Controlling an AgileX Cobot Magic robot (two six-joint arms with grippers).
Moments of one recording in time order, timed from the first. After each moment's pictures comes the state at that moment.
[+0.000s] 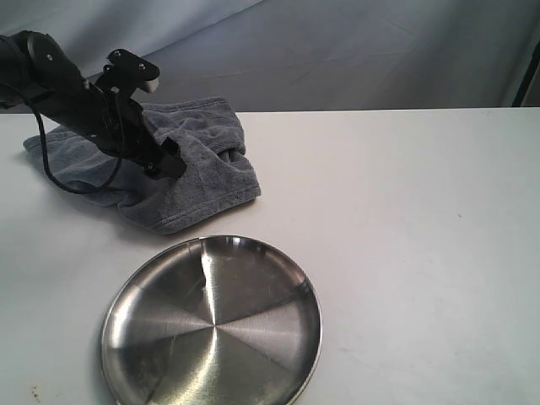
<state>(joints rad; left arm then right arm) -0.20 2.02 -1.42 -0.41 0.58 0.78 -0.10 0.04 0.00 0.04 0.32 -0.08</state>
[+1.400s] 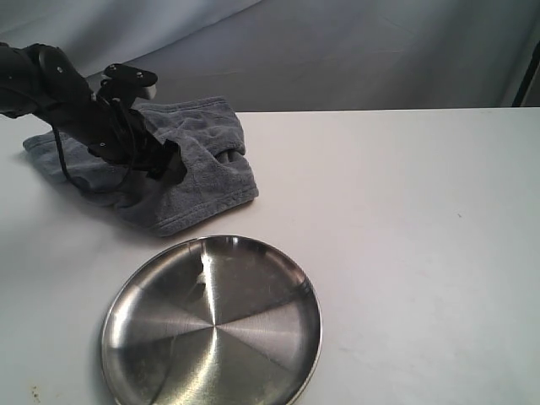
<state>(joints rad) -0.20 2.06 -1.42 -0.38 0.58 0.60 -0.10 0.04 0.00 0.04 0.32 -0.08</state>
